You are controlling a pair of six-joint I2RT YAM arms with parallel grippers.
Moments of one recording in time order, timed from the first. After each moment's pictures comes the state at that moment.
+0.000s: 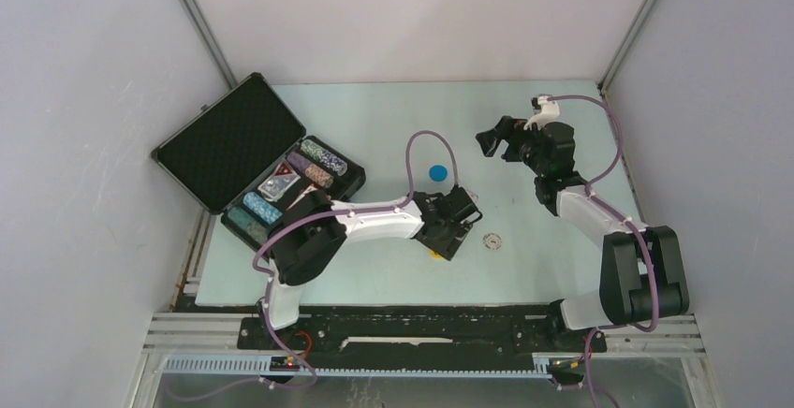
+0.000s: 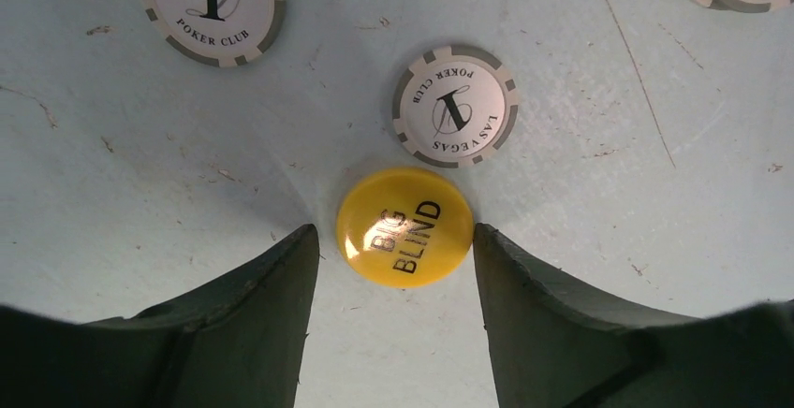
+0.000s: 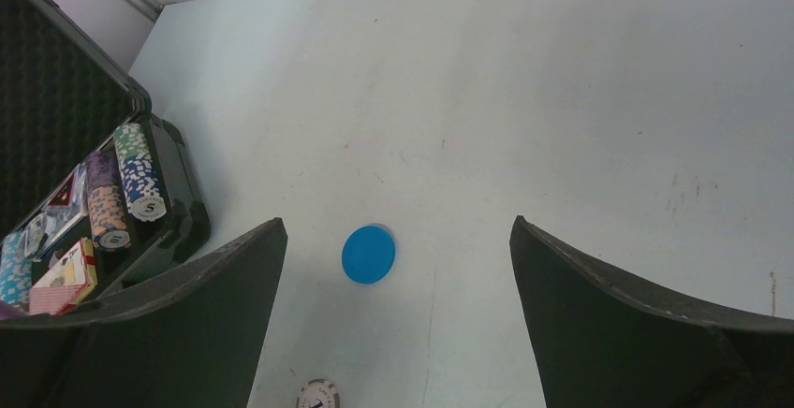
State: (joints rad) left arm -1.07 1.96 1.34 -0.56 -0.13 -0.41; right arm 0.14 1.42 0.78 0.42 -0.29 0.38
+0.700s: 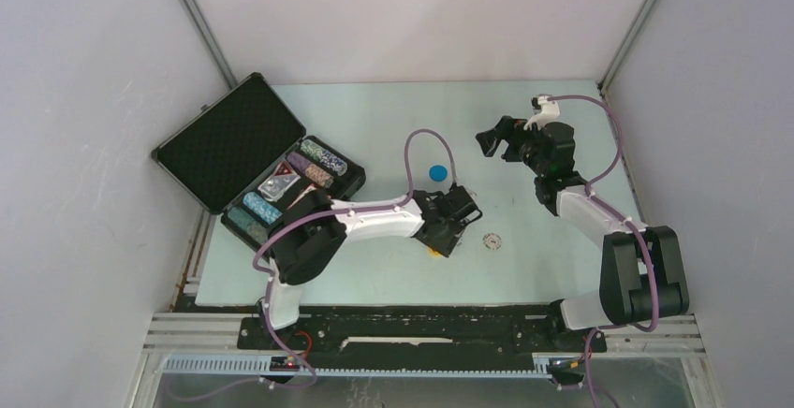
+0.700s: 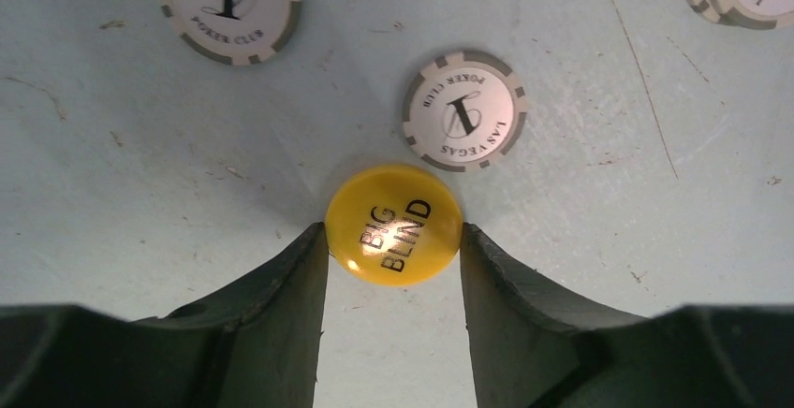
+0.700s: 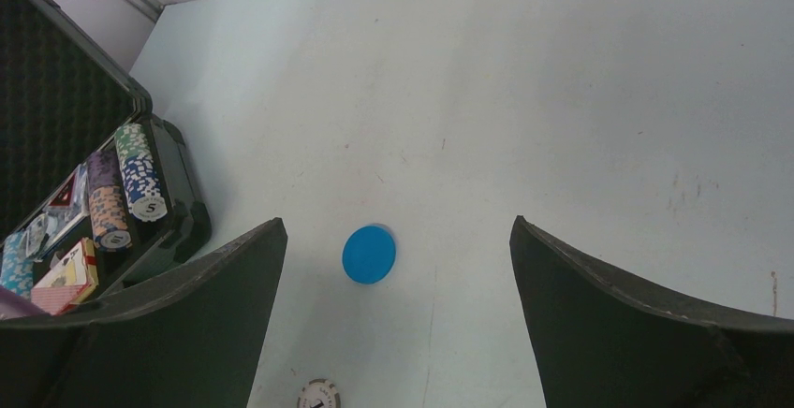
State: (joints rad) left arm -1.07 1.97 1.35 -0.58 -0.16 -0.44; right arm 0.14 1.42 0.78 0.42 -0.29 0.39
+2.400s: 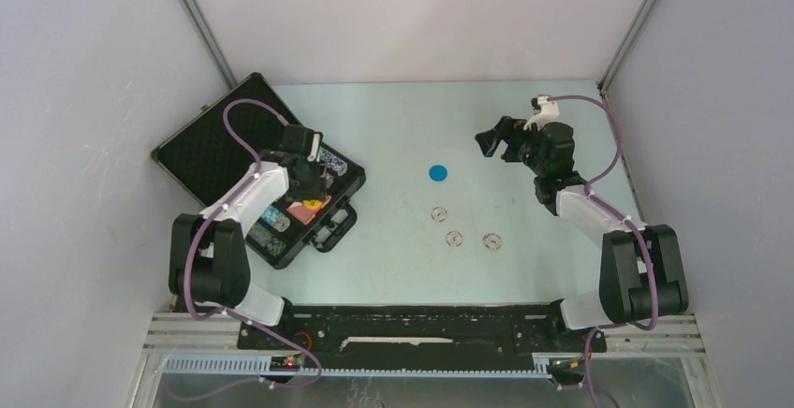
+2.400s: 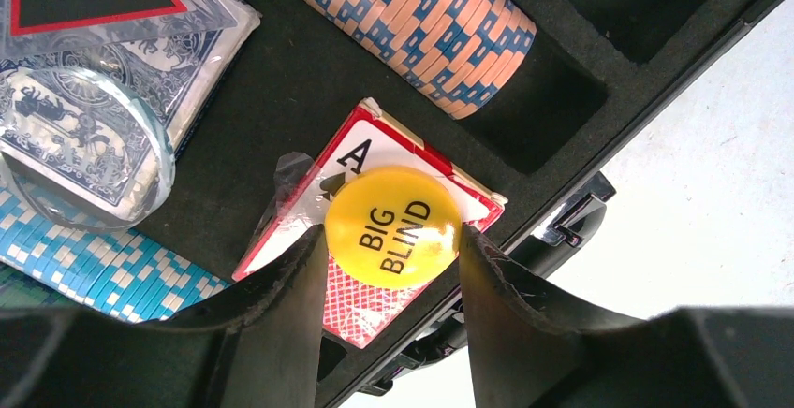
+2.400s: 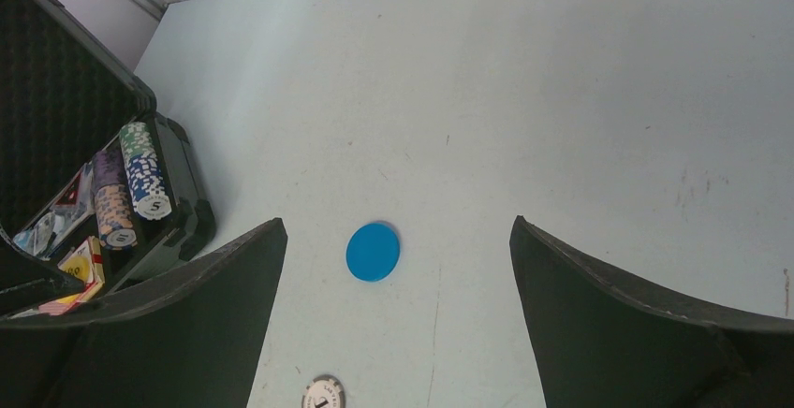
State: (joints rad) left arm -0.17 1.50 1.03 -0.65 -0.10 -0.18; right arm 0.14 1.43 0.78 0.42 -0.30 0.40
